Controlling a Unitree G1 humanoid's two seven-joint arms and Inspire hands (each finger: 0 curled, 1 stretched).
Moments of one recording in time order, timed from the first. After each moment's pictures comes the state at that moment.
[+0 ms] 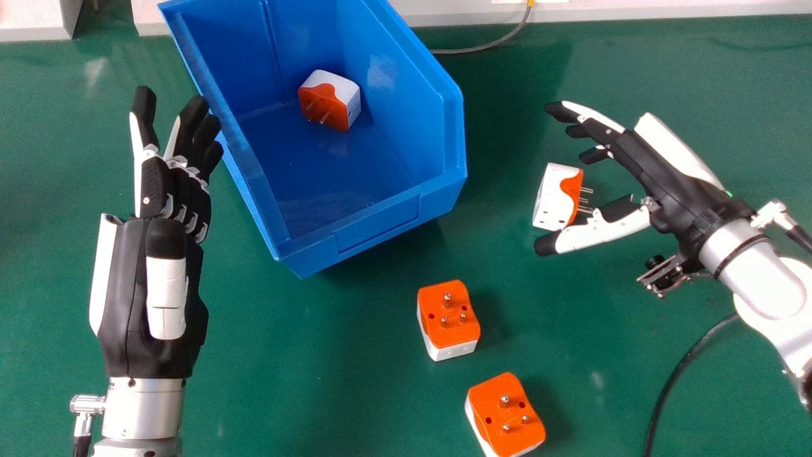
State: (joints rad) left arm 0.05 0.11 0.19 0.35 -0.33 -0.86 -0.41; right arm -0.69 -0.50 0.17 1.23 -0.42 -0.80 0.08
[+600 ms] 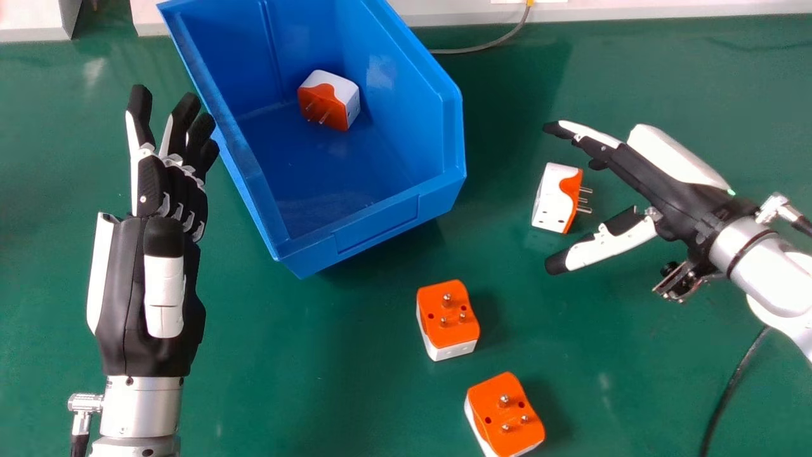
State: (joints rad) left arm 0.05 0.11 0.20 0.36 -0.33 -0.87 -0.42; right arm -0.71 -0.54 0.22 1.24 -0.48 -0.79 0.07
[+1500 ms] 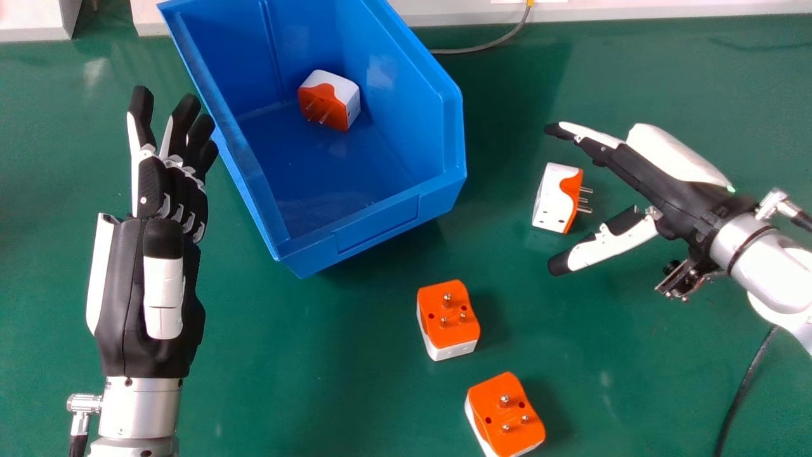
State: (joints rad) left arm 0.05 0.11 0.20 0.36 -0.33 -0.87 -0.43; right arm -0.73 -0.54 0.25 1.26 -0.50 -0.76 0.05
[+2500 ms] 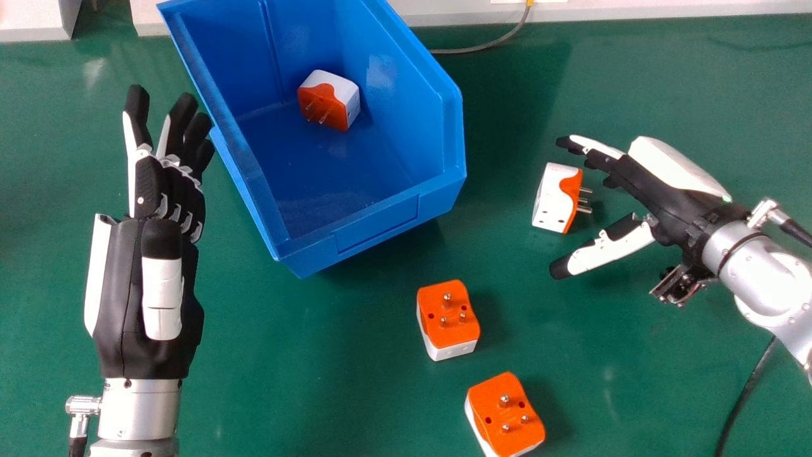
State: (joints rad) left arm 0.06 0.11 0.20 0.34 -0.33 -0.86 -0.41; right arm -0.76 -0.51 0.27 1.30 -0.52 -0.66 0.01
